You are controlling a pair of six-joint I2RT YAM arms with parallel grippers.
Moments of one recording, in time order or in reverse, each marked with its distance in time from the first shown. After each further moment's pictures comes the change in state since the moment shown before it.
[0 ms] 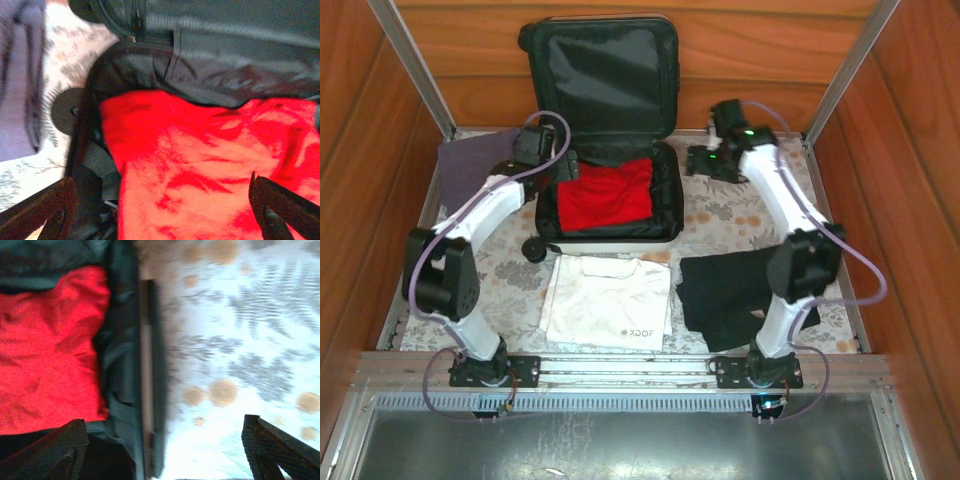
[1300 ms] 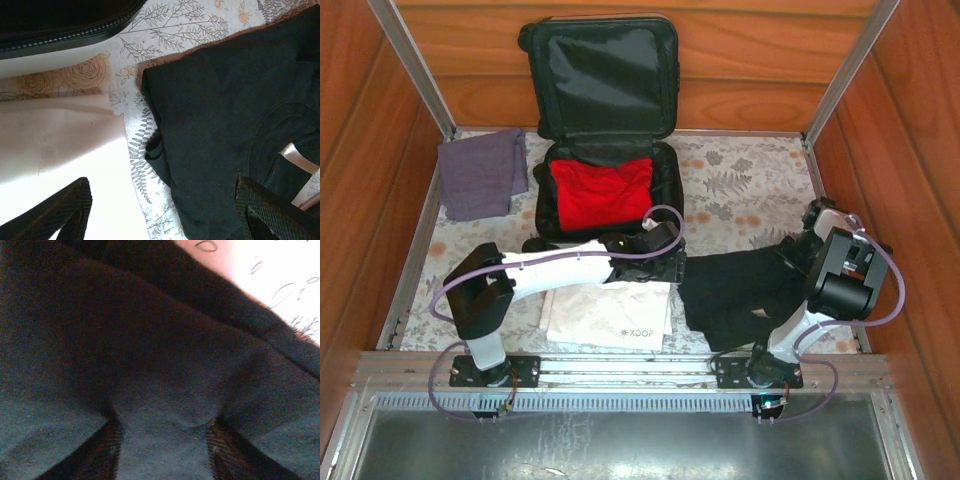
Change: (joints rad) left arm -0.804 0.117 -0.026 -0.086 0.026 -0.546; right arm -0.655 -0.075 -0.737 0.118 -0.032 0.040
